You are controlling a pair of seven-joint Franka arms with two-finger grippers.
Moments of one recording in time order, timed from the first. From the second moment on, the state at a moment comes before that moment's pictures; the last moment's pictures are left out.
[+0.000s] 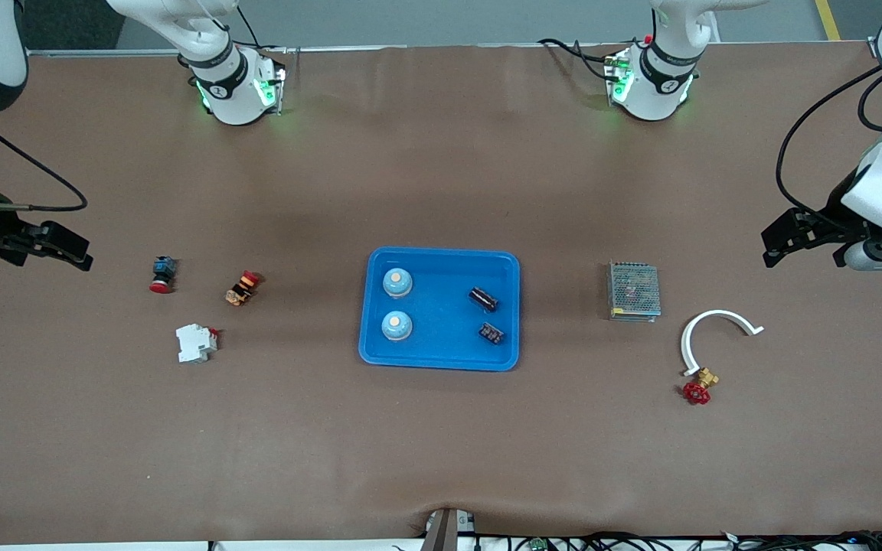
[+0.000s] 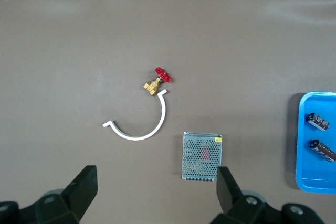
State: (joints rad) left arm 0.04 0.05 -0.14 -1.65 0.04 1.86 -0.08; right arm 0.00 0.11 0.00 -1.51 -0.02 1.67 0.09
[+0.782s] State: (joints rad) left arm 0.04 0.05 -0.13 -1.65 0.04 1.86 -0.08; right arm 0.00 0.02 0.00 -1.53 -0.02 1.62 0.14
